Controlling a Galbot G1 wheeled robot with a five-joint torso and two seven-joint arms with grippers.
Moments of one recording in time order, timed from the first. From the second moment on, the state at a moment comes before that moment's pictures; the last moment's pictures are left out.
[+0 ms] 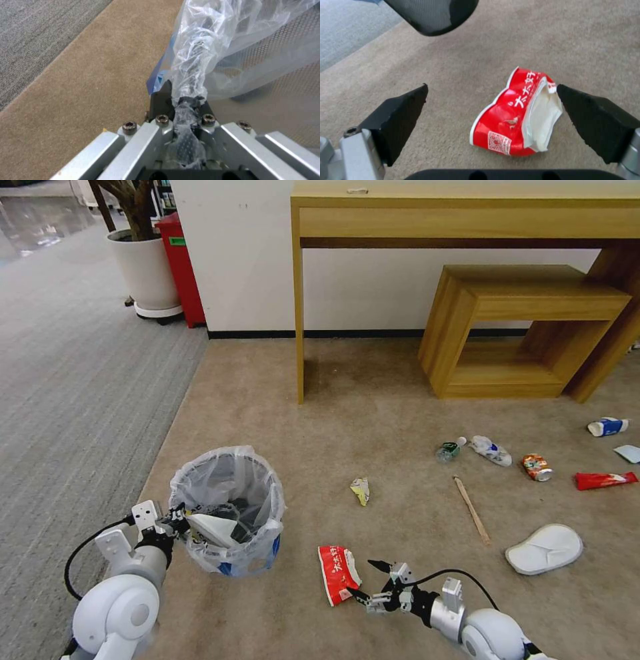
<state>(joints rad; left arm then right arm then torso) 1.49 -1.15 -0.61 -2.14 -0.87 0.45 -0.50 -1.33 0.97 0.13 1.55 0.49 0.01 -0.54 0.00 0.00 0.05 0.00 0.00</state>
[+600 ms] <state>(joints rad) 1.50 -1.15 -0.62 -2.16 -0.87 0.44 -0.50 -1.32 0.97 0.08 1.51 0.51 0.01 -0.46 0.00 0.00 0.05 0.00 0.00</state>
